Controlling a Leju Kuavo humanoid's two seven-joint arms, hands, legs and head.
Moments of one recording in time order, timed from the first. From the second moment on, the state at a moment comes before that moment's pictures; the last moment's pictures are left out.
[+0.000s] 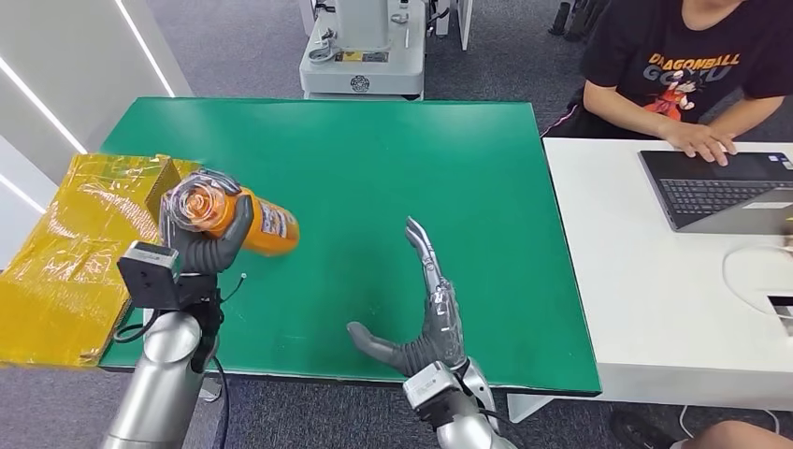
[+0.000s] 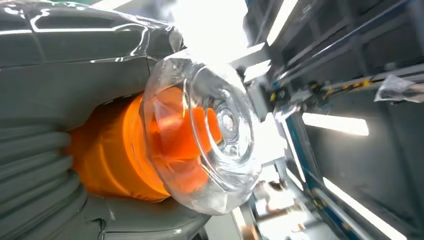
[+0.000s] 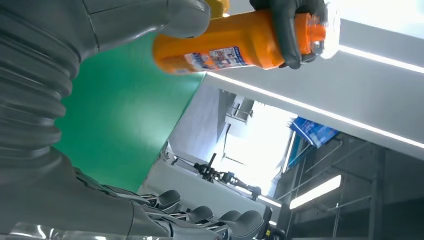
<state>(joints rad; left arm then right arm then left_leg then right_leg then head) -0.34 0.03 -0.20 -1.45 -0.20 0.20 -0.44 -0.20 0.12 0.66 -1.30 0.27 -0.51 -0.69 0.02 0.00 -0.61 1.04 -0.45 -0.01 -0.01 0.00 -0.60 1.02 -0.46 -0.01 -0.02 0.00</state>
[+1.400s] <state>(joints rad) -0.62 0.42 -0.34 -0.89 -0.91 0.15 -0.27 -0.02 0.15 0.53 -1.70 0.16 -0.60 -0.70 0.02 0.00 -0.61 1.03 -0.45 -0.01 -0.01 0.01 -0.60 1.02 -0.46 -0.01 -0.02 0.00</state>
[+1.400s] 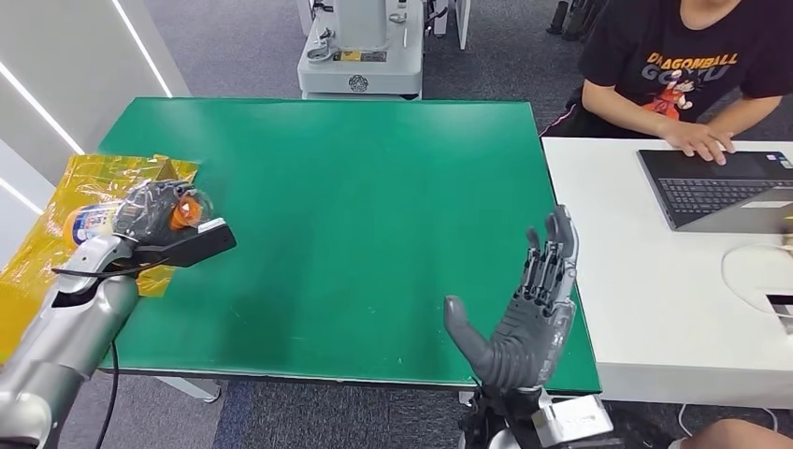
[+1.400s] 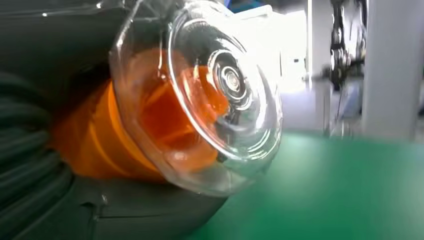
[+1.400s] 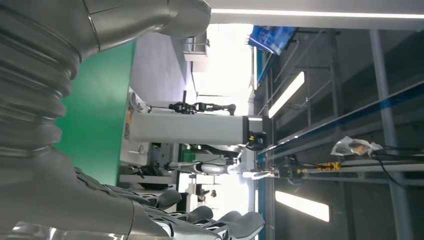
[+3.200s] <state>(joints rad) -0.71 0.34 -0.52 -0.40 -1.09 0.30 -0.28 -0.03 0.14 0.59 -1.71 0.19 -0.66 -0.70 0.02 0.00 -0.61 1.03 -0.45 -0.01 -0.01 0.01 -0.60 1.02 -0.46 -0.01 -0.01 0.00</state>
